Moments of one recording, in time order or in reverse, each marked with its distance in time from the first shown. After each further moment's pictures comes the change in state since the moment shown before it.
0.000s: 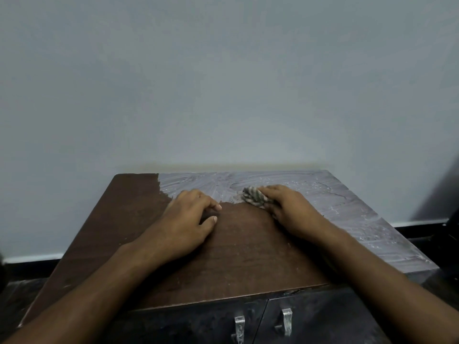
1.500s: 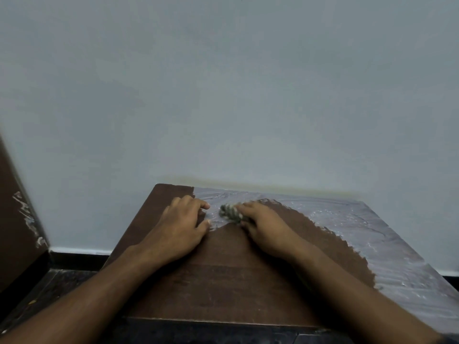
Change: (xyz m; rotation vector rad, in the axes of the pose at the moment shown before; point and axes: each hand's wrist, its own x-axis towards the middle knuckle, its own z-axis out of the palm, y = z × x) left_hand -0.014 -0.053 -0.027 0.102 0.182 -0.209; right_hand 0.051 -0.075 0.044 0.094 -0.095 -0.192
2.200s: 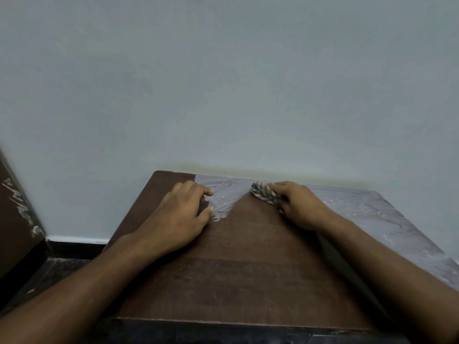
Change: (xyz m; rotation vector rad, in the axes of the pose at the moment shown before) left_hand 0.005 -0.006 0.000 -0.037 0.004 0.059; right_hand 0.014 0.050 -0.027 -0.125 -0.015 0.086
